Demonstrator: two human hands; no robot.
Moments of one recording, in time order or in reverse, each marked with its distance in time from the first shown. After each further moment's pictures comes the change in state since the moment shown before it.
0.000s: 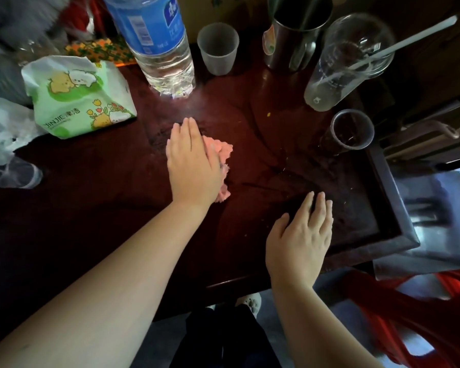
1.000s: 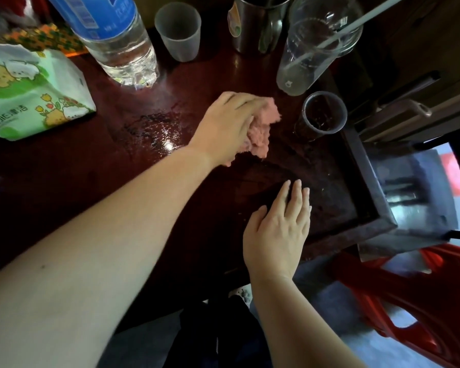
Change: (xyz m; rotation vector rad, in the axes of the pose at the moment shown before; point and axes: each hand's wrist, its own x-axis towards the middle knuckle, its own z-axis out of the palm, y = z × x) left_hand 0.055 0.070 0.024 -0.210 -0.160 0.666; right_hand -0.001 0.001 0.004 -0.006 0.028 -0.026
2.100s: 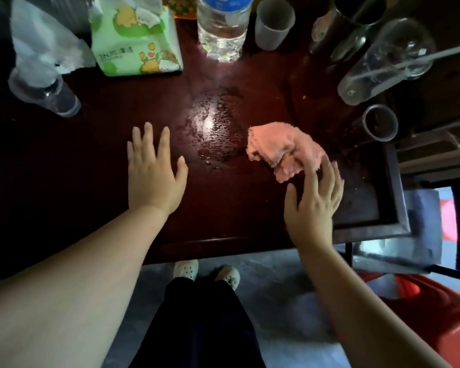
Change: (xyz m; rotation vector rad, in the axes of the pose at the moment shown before) left_hand -0.229 -0.032 -0.063 0.282 0.082 -0.840; right_hand 0.003 -0.002 -0.019 0.096 0.056 -0.497
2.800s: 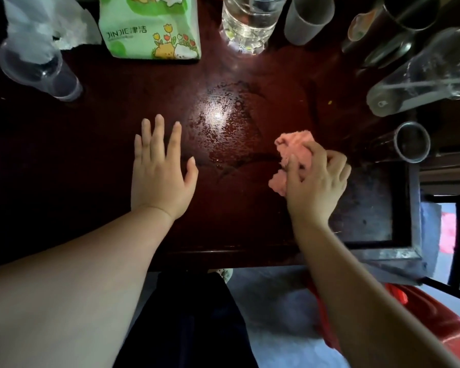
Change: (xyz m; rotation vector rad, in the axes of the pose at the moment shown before) left_hand 0.004 0.000 -0.001 -0.023 -0.010 0.009; right_hand 0.055 -0.026 0.032 -0.070 0.058 0.137
